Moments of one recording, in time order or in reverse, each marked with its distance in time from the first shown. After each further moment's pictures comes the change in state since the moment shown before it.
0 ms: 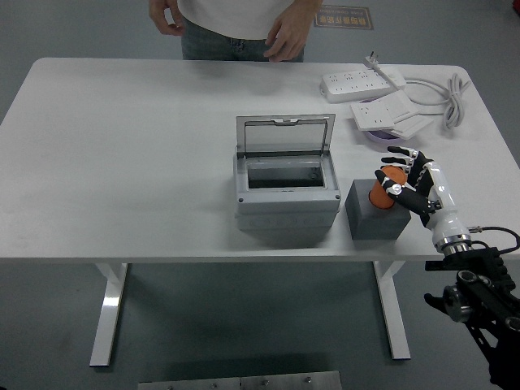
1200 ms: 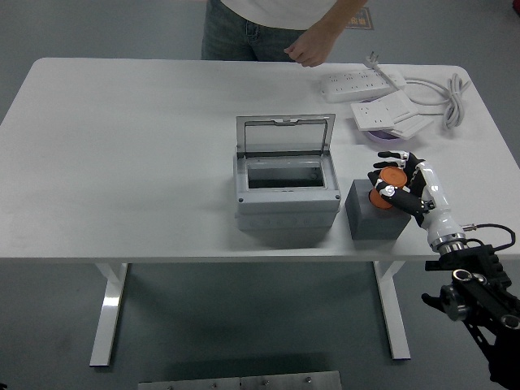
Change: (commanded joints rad) left arm -0.008 0.000 -0.005 -0.002 0.010 0.000 0.003; right arm 0.023 -0.009 -0.043 -0.009 -0.018 -0.004 -0.011
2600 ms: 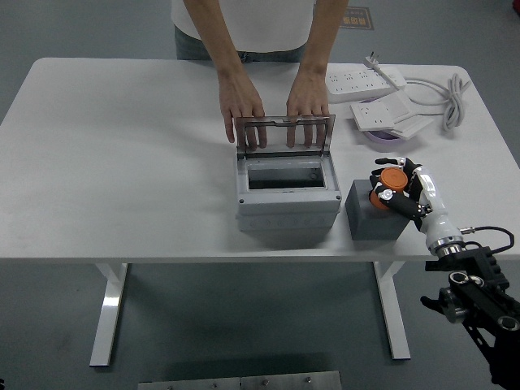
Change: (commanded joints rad) left arm -0.008 0.008 -0.010 -0.001 0.018 0.005 -0.007; right arm 0.002 -0.007 -0.030 -0.007 -0.012 -0.041 -0.028
